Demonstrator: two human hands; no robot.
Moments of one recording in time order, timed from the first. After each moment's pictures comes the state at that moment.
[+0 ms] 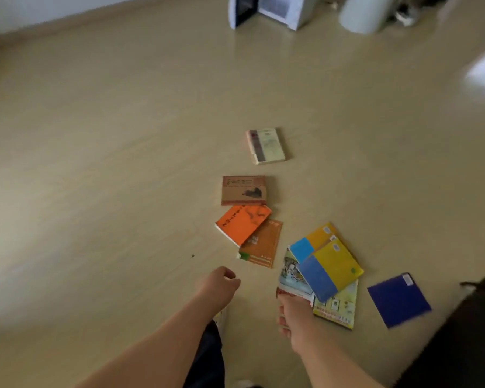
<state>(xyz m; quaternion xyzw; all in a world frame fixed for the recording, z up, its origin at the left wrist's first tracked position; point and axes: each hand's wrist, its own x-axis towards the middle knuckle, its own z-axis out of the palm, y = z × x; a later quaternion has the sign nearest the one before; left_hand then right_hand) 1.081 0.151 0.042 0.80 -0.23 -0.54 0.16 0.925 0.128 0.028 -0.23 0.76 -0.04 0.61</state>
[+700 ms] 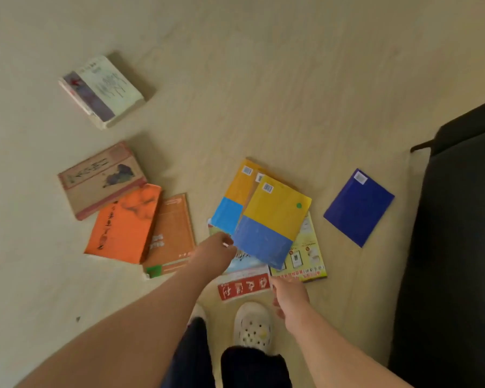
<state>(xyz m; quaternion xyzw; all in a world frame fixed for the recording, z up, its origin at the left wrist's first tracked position) 0.882 -0.068 -0.237 0.67 -0.51 -0.53 -0.09 0.748 0.020 -0.252 -0.01 0.82 -0.12 0.57</state>
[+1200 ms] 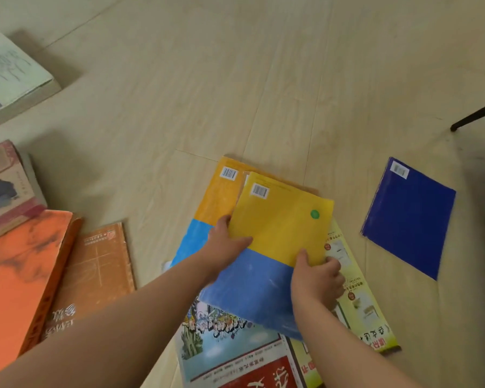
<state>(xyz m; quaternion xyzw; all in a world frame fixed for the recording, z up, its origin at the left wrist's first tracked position) 0.812 -0.153 -0.531 0.60 -0.48 -0.63 0.07 0.685 -0.062 -0.535 -0.05 0.94 -0.20 0.28</state>
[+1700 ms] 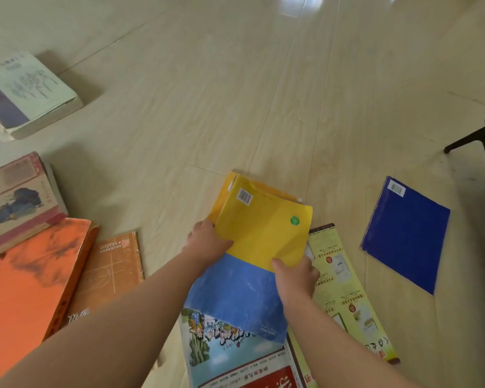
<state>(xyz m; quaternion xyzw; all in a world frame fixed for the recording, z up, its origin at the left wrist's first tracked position) 0.844 -0.180 -0.524 0.66 -0.57 -0.48 -0.03 0.709 -0.085 -0.518 -0.11 0.89 -0.21 0.39</state>
